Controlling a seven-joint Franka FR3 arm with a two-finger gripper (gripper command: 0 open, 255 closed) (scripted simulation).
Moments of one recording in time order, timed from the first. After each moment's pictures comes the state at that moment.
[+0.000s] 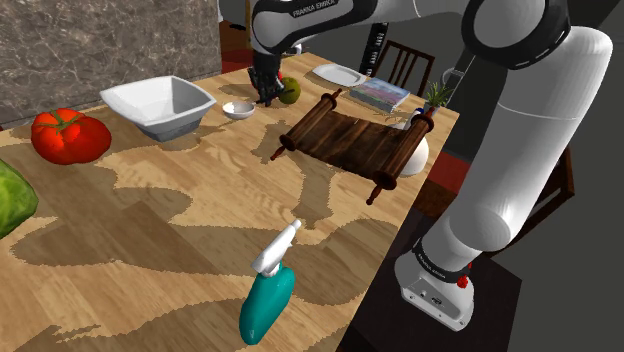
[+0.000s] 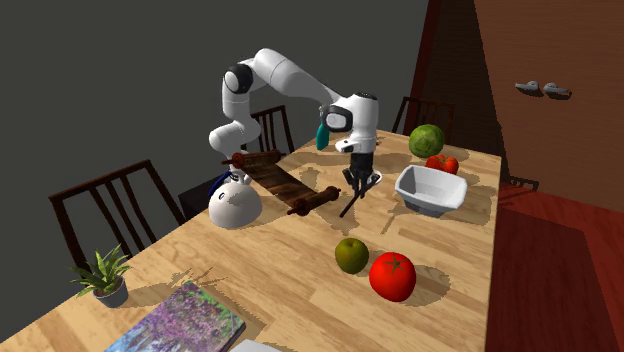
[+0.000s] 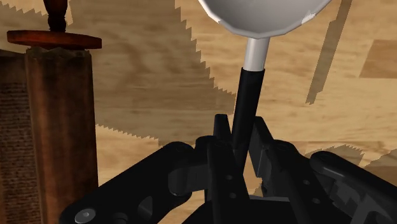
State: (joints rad) arm -0.03 0.25 0.16 -1.77 -0.17 2.11 1.65
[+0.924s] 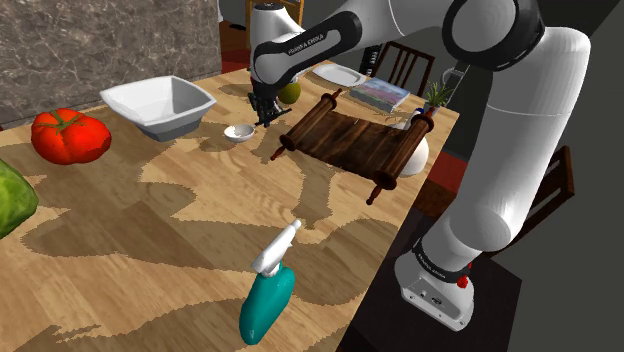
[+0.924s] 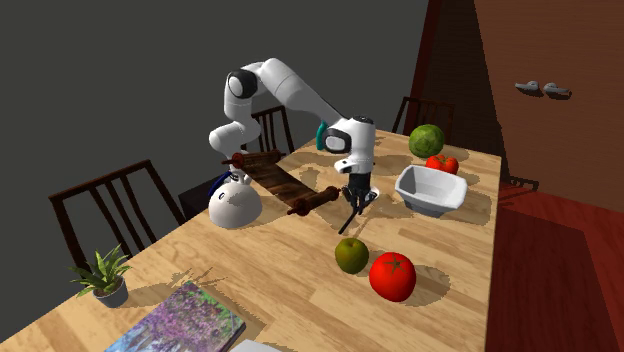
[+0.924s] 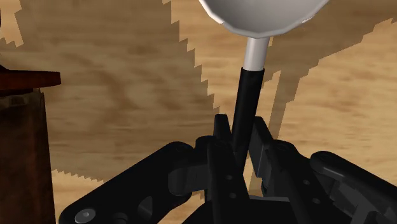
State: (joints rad) arm -0.03 0.33 0.15 -1.86 -0.21 2.28 1.69
